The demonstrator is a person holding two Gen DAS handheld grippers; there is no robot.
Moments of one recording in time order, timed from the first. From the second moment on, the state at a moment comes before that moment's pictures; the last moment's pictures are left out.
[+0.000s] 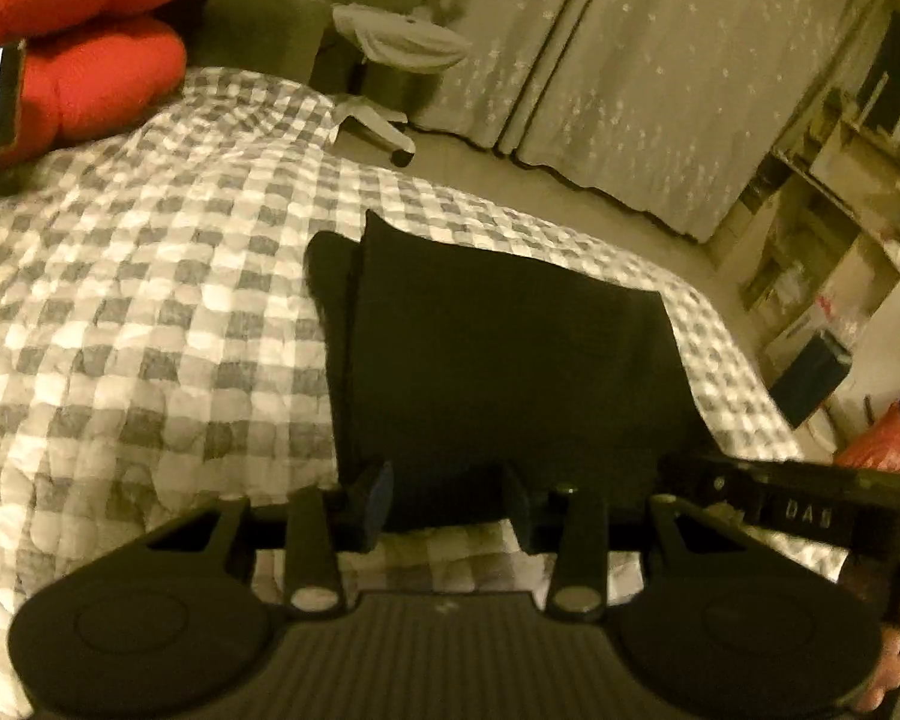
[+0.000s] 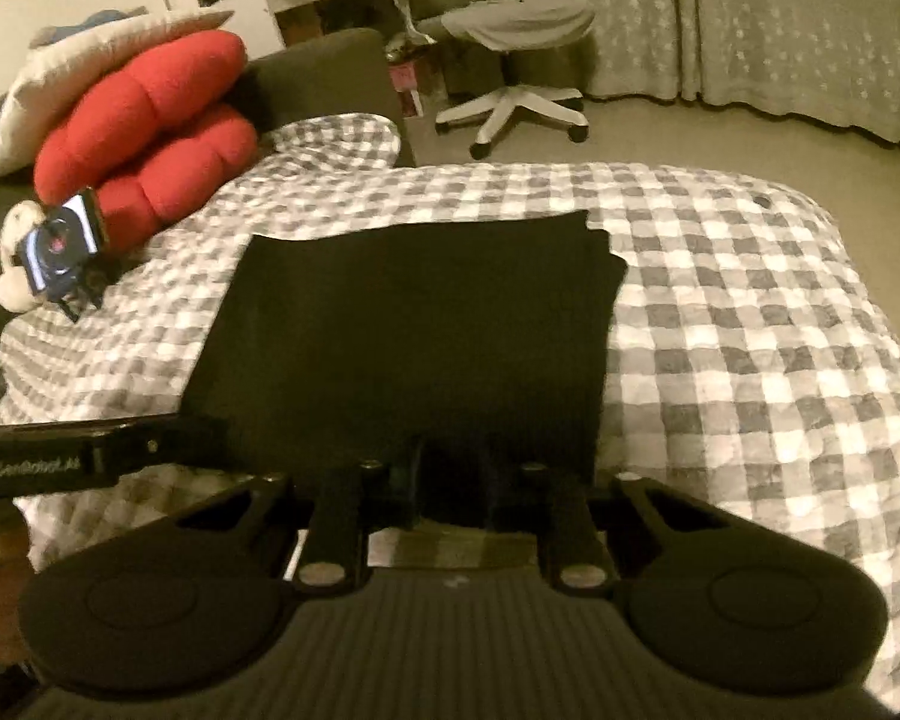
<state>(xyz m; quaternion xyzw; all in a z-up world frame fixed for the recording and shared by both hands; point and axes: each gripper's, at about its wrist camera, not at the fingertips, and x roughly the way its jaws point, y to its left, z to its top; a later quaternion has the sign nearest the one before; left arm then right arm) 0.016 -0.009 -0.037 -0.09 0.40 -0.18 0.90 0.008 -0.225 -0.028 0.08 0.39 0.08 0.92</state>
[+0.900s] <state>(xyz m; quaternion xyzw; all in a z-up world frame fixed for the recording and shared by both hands) 0.018 0.015 -0.033 -0.16 0.43 -0.15 0.88 0.000 -0.258 -0.018 0.07 0.37 0.03 0.92</state>
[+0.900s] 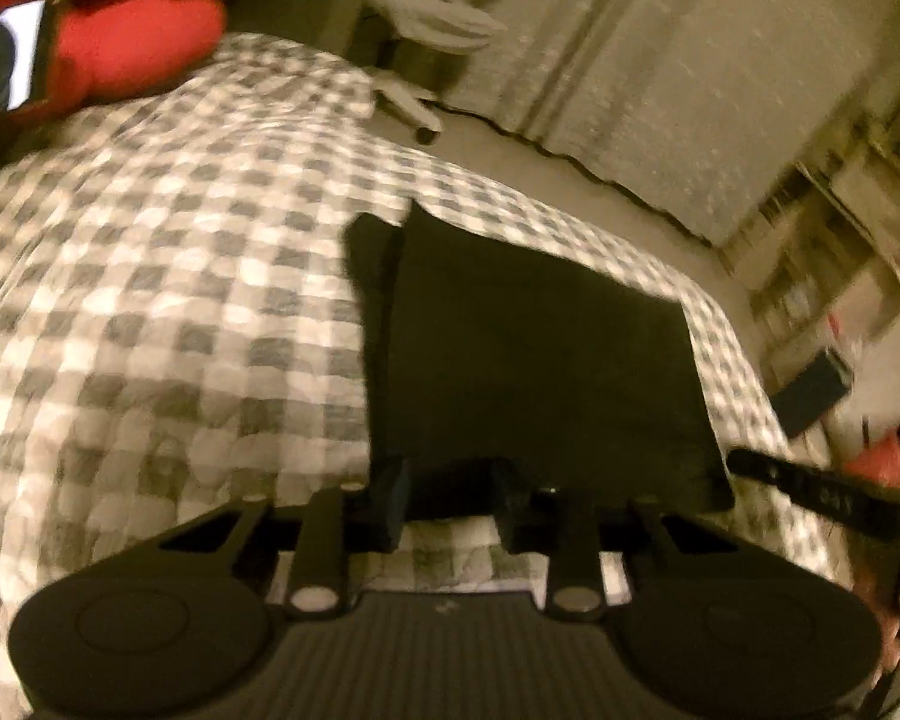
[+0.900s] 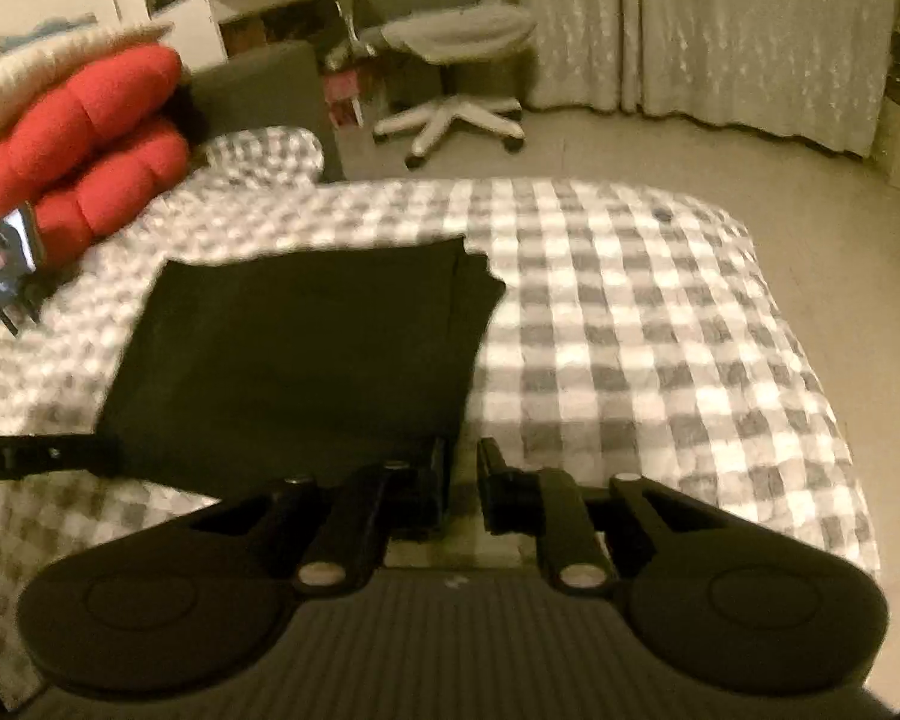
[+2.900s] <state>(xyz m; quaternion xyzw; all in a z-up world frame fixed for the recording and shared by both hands) 0.034 0.066 -0.034 -0.26 0.44 -0.09 0.86 -0.034 -0.090 -0.073 -0.35 0.19 0.18 0.90</state>
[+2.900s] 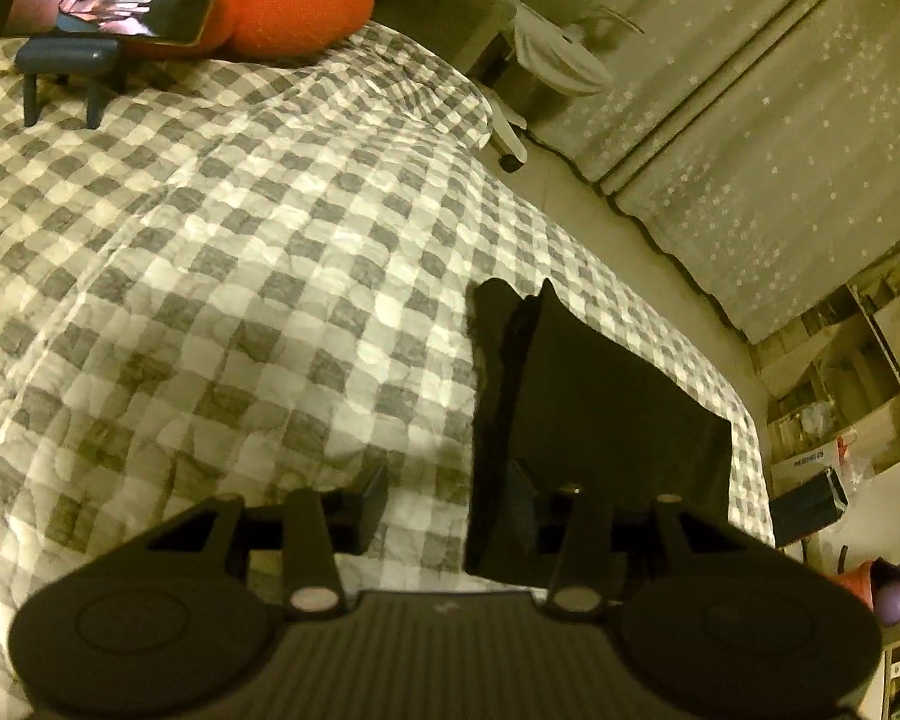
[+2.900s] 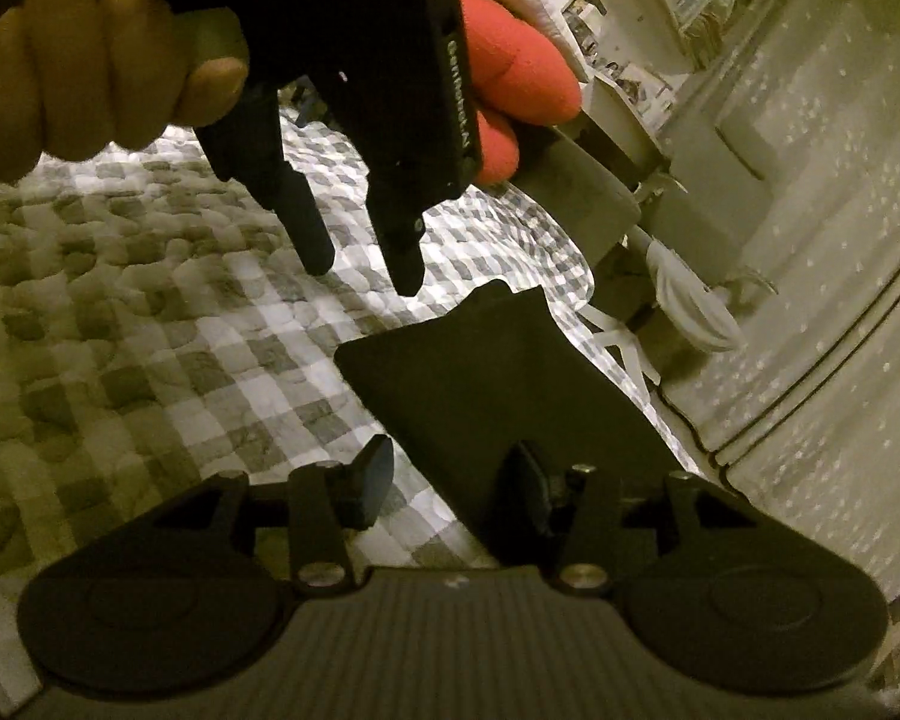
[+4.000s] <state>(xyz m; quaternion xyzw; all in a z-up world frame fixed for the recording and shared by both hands) 0.038 0.069 -0.037 -0.26 0.44 -0.08 0.85 -0.032 -0.054 -0.090 -0.45 0.15 0.21 0.85</state>
